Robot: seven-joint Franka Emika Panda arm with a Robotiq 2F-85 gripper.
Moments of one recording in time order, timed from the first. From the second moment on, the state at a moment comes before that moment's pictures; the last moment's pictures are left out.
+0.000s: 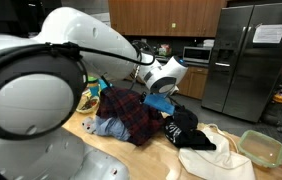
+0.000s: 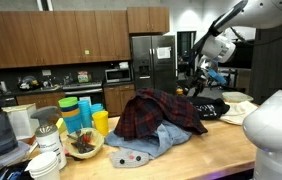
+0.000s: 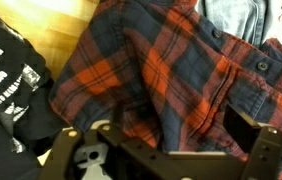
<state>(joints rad) 0.09 -0.48 -0.26 -2.55 0.46 2.07 -0.72</state>
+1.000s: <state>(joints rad) 0.05 -0.26 -0.25 -2.44 0.59 1.91 -0.96</state>
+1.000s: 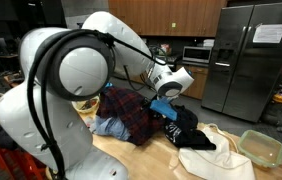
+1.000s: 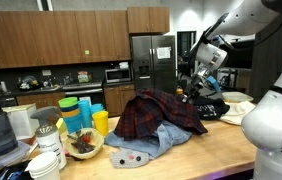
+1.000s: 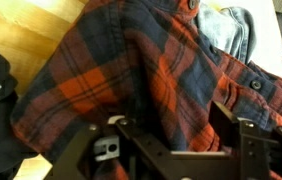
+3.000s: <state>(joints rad) -0.11 -0.77 -0.26 -2.33 0.41 1.86 -0.72</state>
